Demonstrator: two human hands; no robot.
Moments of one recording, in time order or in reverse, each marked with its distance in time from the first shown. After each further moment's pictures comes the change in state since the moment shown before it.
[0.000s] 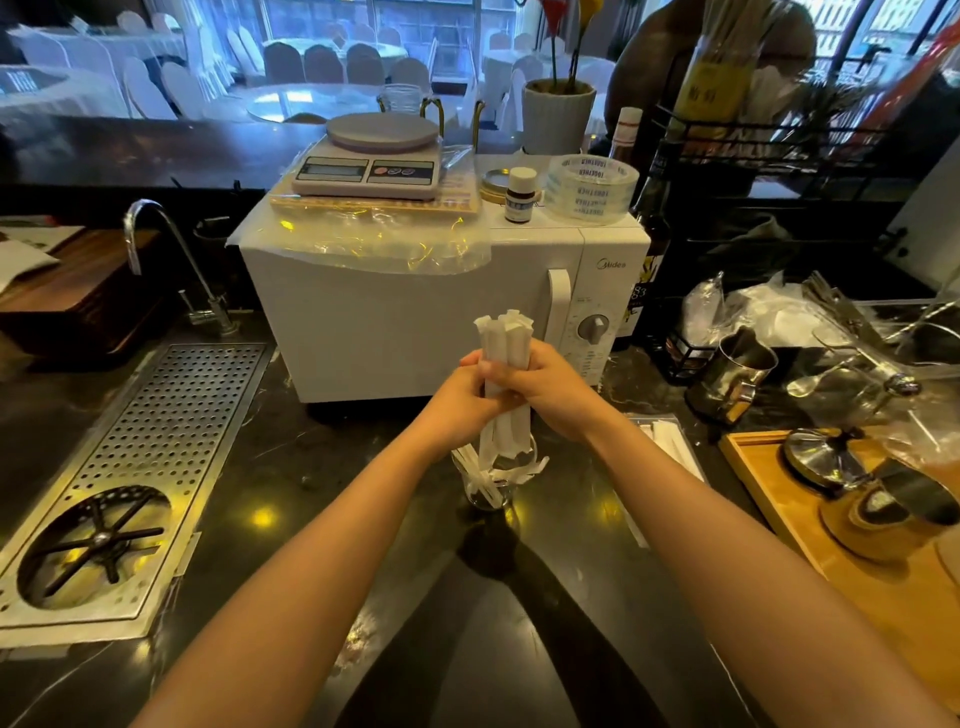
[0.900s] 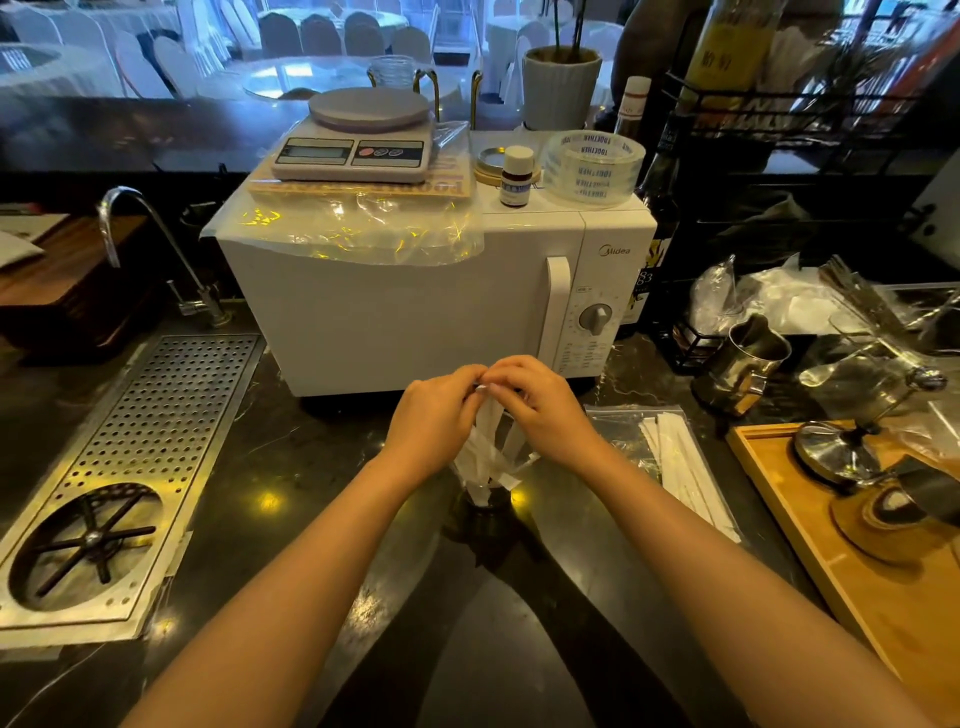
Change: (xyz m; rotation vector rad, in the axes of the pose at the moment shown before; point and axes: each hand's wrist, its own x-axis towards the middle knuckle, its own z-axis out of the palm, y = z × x) left_hand -0.001 -0.029 -0.004 0.608 0.202 0.177; right_hand -0.005 0.036 0.002 -0.478 0.168 -0.131
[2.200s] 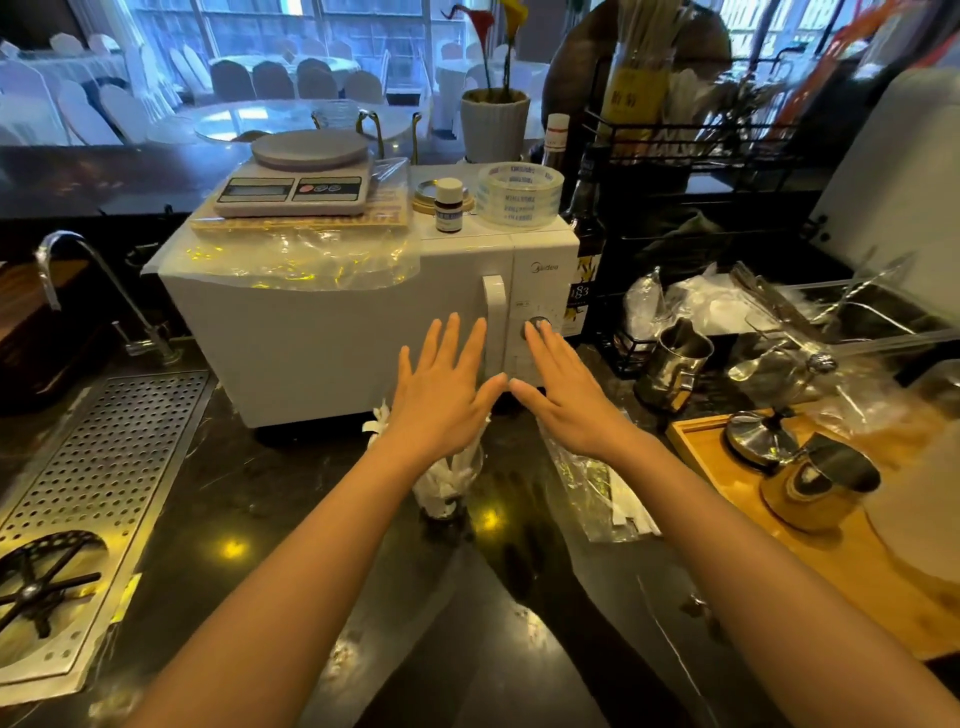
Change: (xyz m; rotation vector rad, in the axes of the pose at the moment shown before) left_hand 0.021 0.059 0.003 0.274 -0.217 -0.016; right_hand -0.030 0.015 -0.071 -0.360 -0.078 0.179
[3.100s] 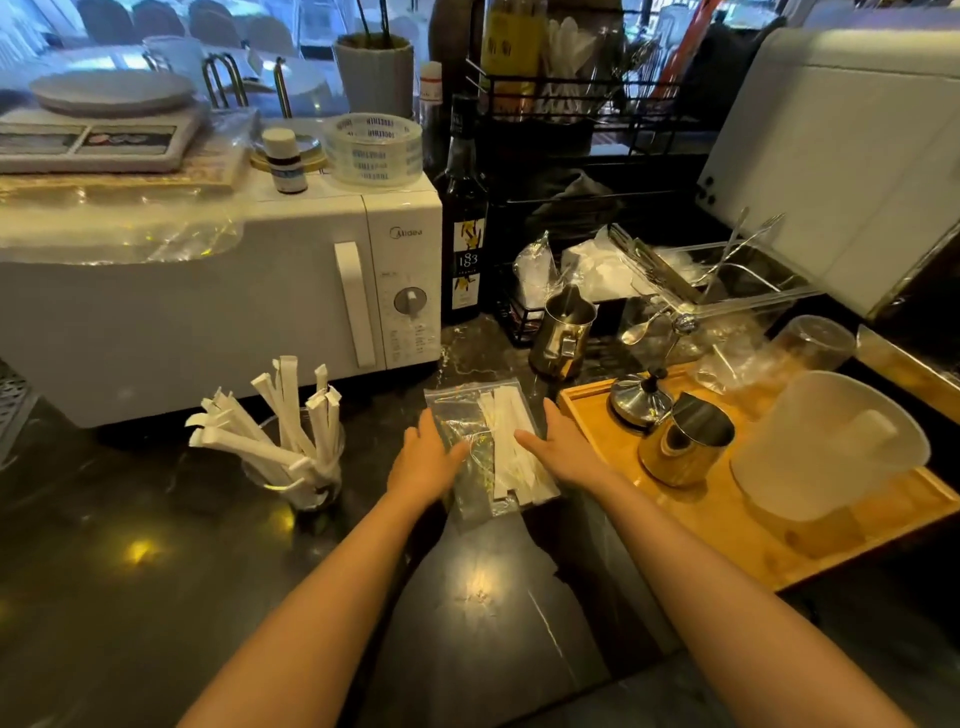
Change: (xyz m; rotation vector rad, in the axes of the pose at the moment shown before) left_hand 0.019 0.072 0.149 -0.507 -0.250 -0.357; right_hand -0.059 0.142 0.014 0.272 -0.072 0.573
